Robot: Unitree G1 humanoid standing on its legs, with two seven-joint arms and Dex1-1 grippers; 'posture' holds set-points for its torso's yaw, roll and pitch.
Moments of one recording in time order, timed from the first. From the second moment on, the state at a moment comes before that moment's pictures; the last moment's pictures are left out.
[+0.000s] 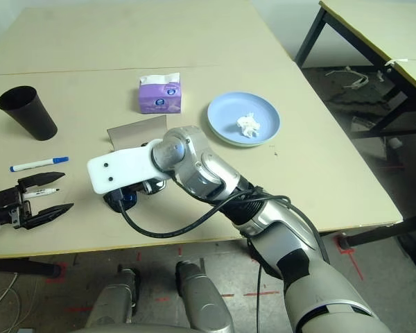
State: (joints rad) left arm -0.06 0.76 0.29 0.20 -0.56 -0.04 -1.36; right arm -0.95 -0.35 0.69 -0.01 -0.38 0.32 1.24
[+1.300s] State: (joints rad) left arm -0.05 0.76 0.29 0.20 -0.56 -0.04 -1.35; right arm -0.91 -0.36 0.69 0.01 -0.40 0.26 1.27
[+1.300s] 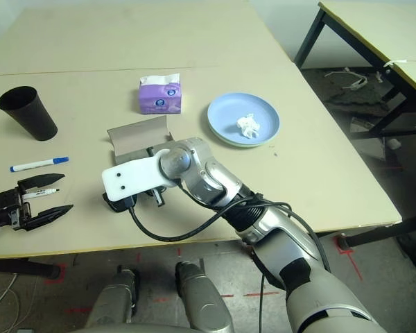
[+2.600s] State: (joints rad) left arm -0.01 0.73 0.33 0.15 -0.60 0.00 -1.30; right arm -1.19 -0.24 0.60 0.75 -0.47 -0.08 0.90
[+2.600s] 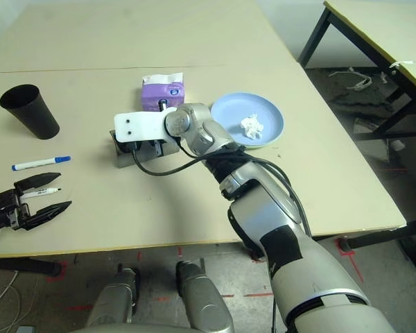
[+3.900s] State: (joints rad) left arm -0.03 0.73 0.33 0.15 -0.59 0.01 -1.28; right arm -1.34 -0.49 0.08 0.40 -0.01 0.48 1.18
